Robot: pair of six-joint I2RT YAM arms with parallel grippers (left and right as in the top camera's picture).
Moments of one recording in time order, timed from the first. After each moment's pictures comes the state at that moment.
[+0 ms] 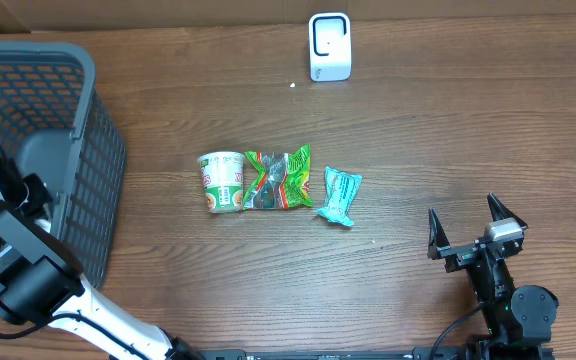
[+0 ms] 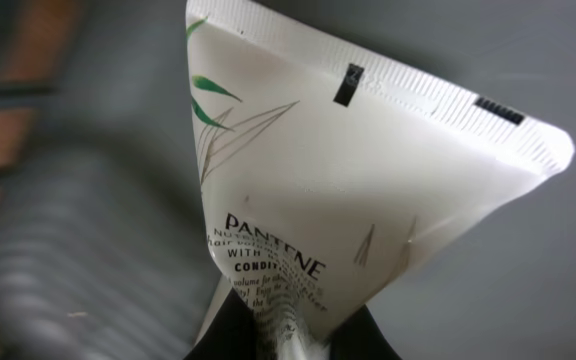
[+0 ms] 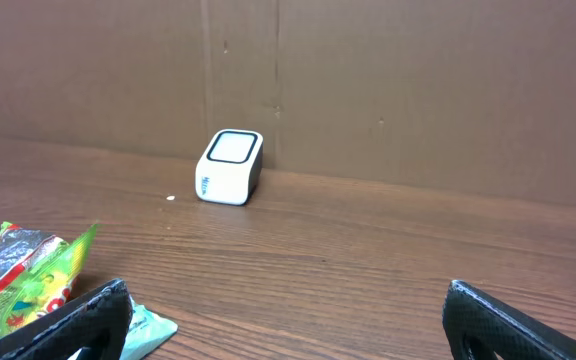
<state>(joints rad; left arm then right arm) 0.75 2.11 1.72 -1.14 -0.14 0.06 -0.02 0.01 0.02 -0.01 -0.25 -0.03</state>
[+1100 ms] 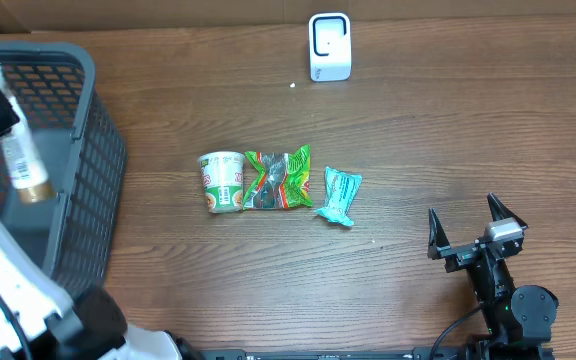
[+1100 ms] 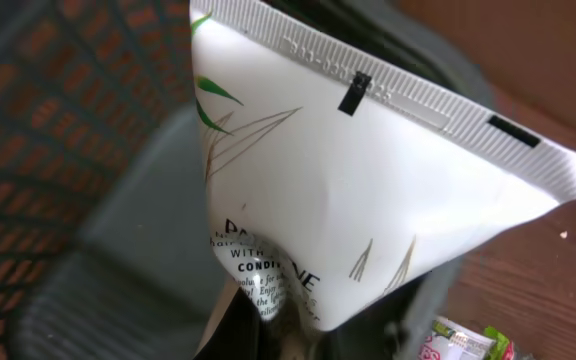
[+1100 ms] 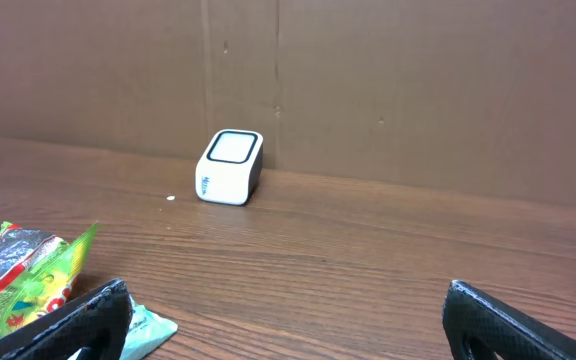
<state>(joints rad) 0.61 1.71 2.19 -1.40 0.17 -0.03 -0.02 0.01 0.02 -0.01 -0.25 -0.03</state>
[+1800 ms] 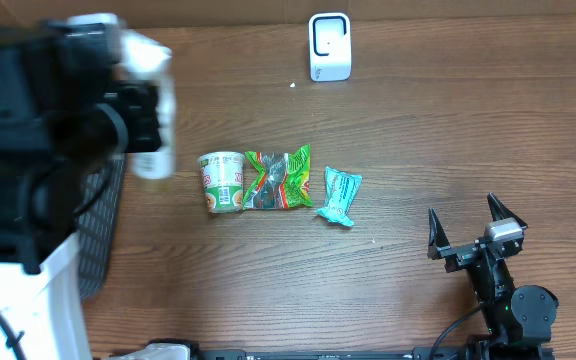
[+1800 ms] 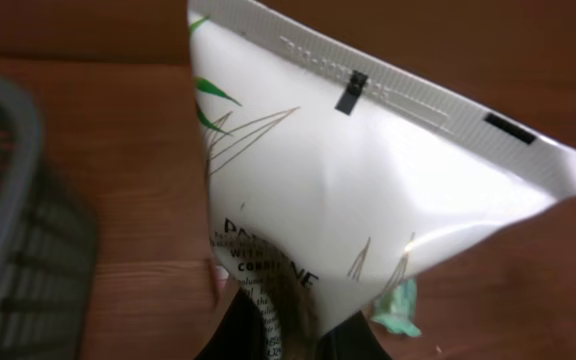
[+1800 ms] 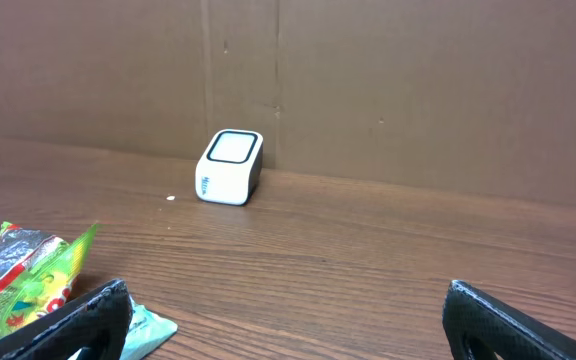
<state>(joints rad) -0.06 1.45 2.20 -1.46 0.12 -0.15 -0.01 0.01 0.02 -0.01 -0.25 -0.03</state>
